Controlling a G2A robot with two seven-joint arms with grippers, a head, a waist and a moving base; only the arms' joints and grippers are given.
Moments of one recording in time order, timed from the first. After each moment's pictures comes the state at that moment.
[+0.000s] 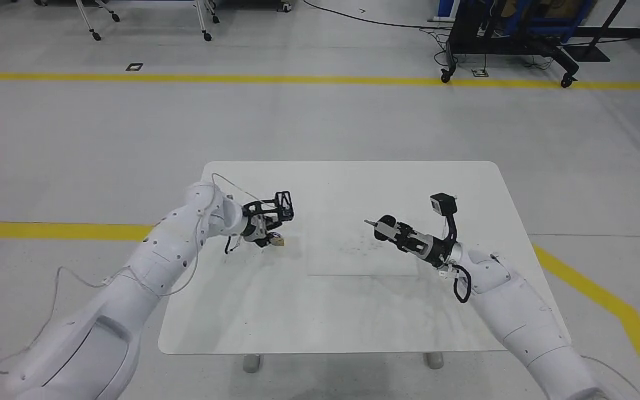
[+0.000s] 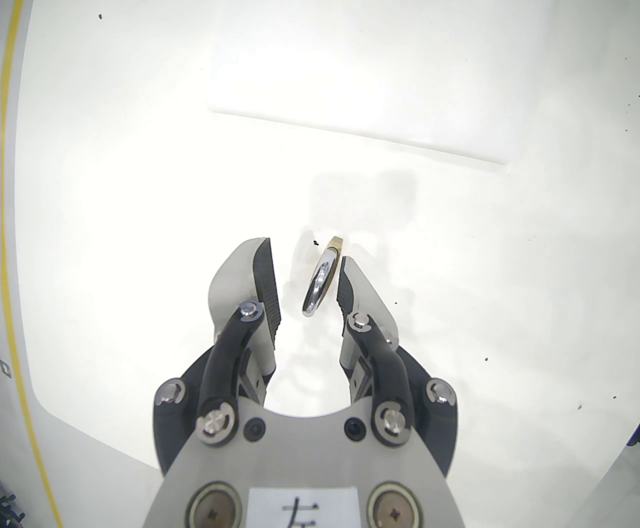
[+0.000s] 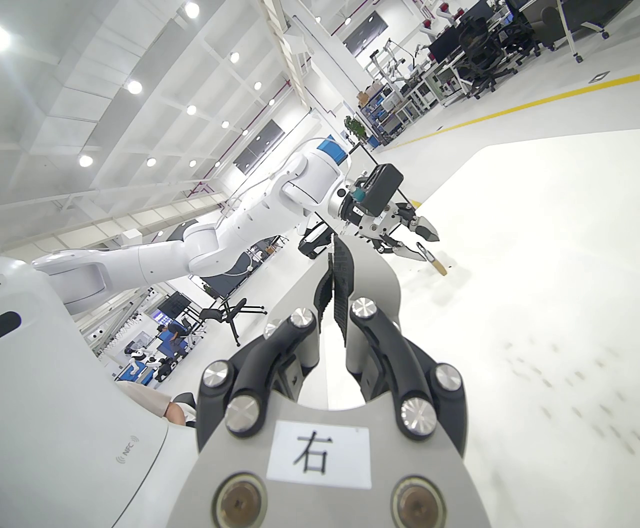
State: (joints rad) left arm 0.59 -1.17 -0.61 -0.90 1.19 -0.96 -0.49; right arm -1.17 -1.04 1.06 -1.15 0.23 -1.01 0.62
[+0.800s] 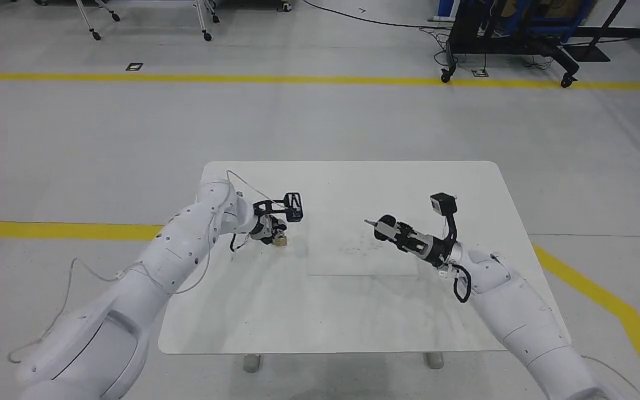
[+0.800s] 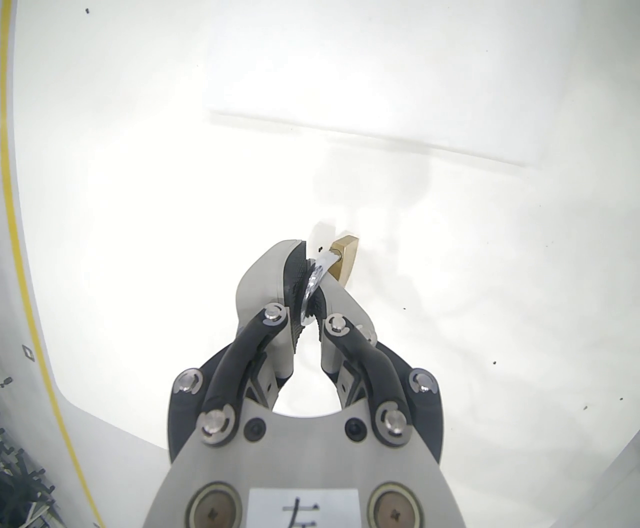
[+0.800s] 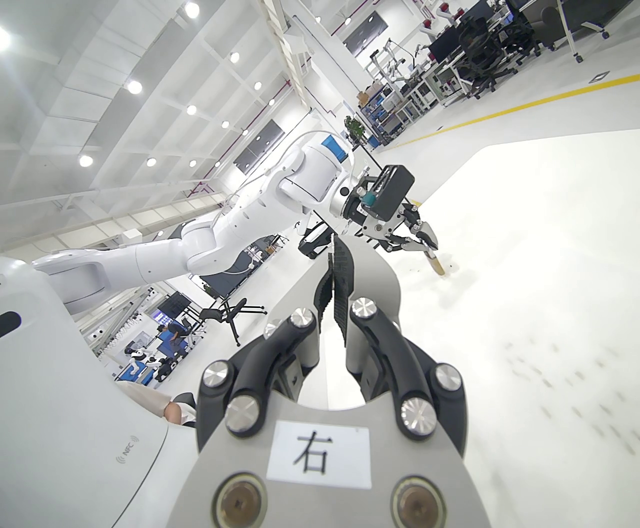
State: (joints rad) left arm 0.57 -1.21 -0.57 -0.92 1.20 -0.92 -0.60; right arm -1.17 -1.04 1.06 -1.15 0.23 -1.01 0.62
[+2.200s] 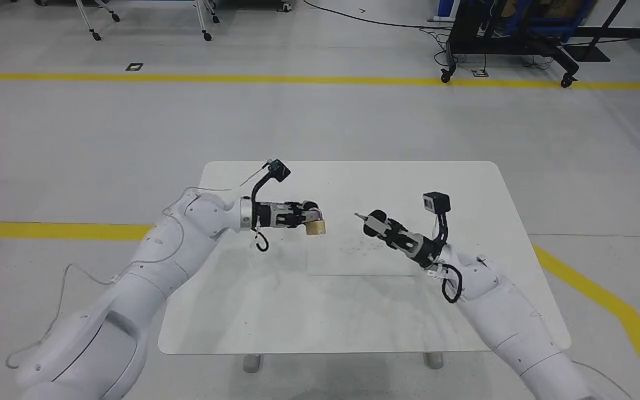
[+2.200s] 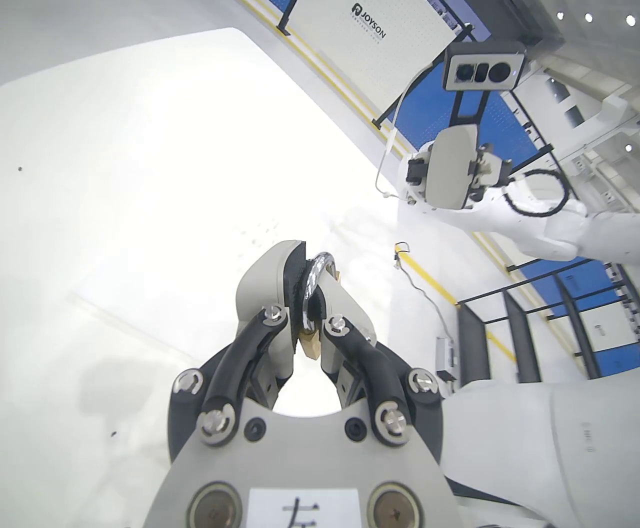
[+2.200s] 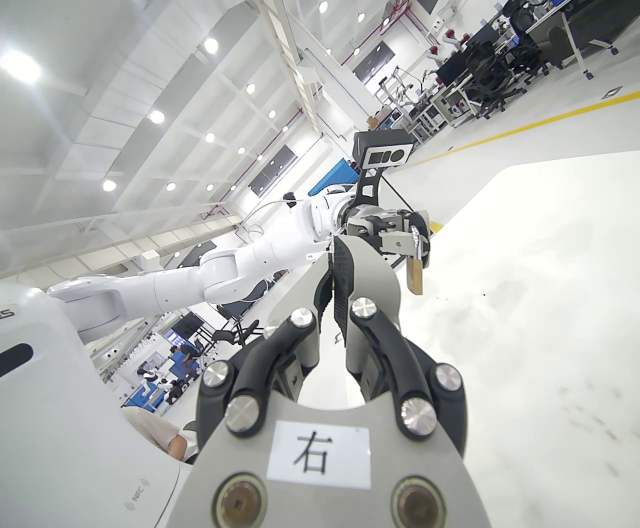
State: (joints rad) left arm 0.57 -1.20 -0.57 -0.79 -0.16 -0.88 -0.86; right arm -1.22 -1.06 1.04 -1.27 0.24 -0.92 0.50
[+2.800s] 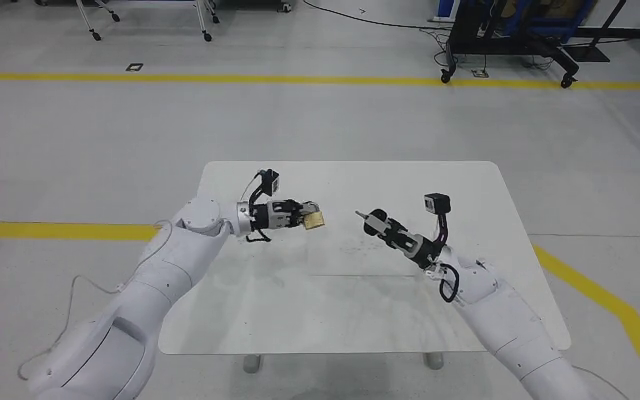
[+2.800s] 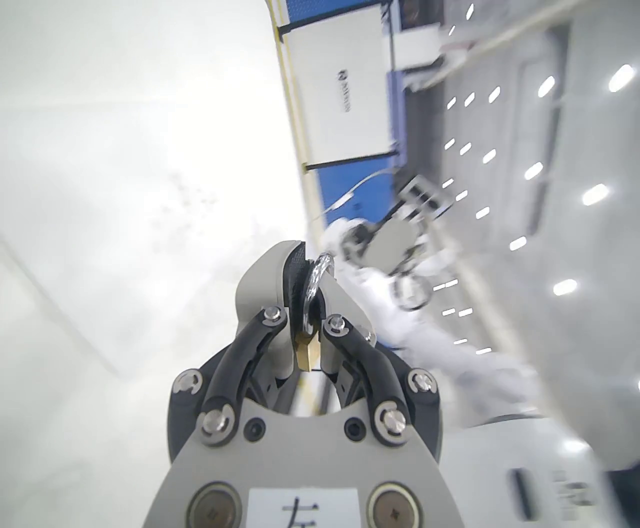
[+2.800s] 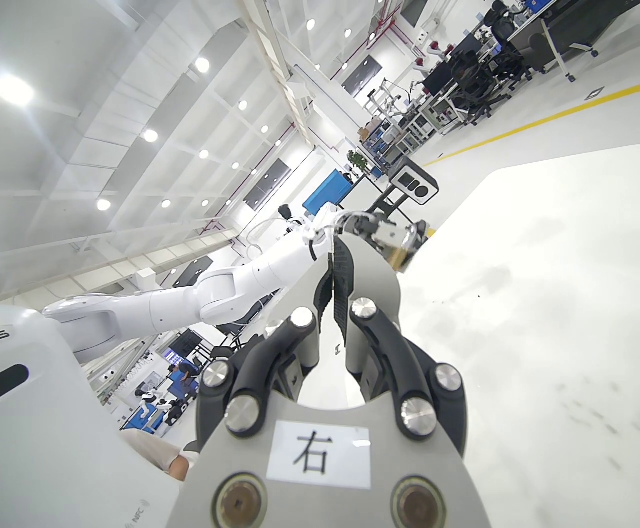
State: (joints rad) left arm 0.63 -1.24 -0.65 -0.71 -0.82 -0.21 -1.10; right arm -1.25 -1.07 1.06 -1.30 0.17 -0.88 0.44
